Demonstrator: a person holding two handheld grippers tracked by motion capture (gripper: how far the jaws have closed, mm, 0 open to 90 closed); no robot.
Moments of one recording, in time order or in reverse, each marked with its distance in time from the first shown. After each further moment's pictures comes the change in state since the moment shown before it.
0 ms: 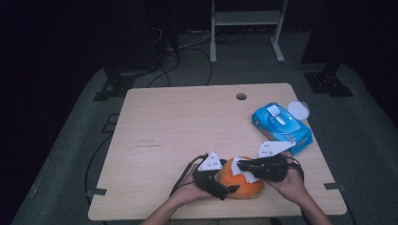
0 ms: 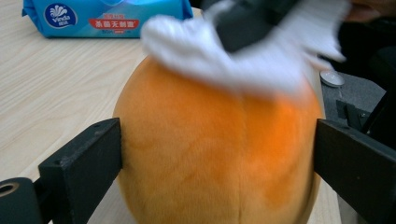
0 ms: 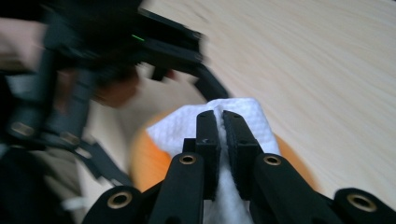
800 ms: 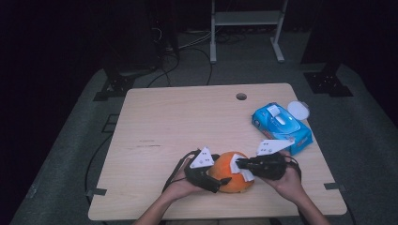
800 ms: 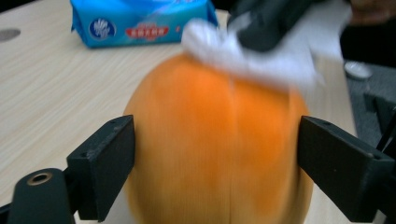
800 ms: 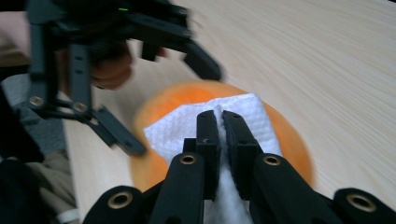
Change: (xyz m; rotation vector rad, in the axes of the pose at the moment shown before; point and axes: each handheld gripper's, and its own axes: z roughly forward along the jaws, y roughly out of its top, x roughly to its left) left arm 0.013 0.005 -0.023 -0.001 0.071 0.061; right arm -0.004 0.000 0.006 -0.018 -0.014 0.027
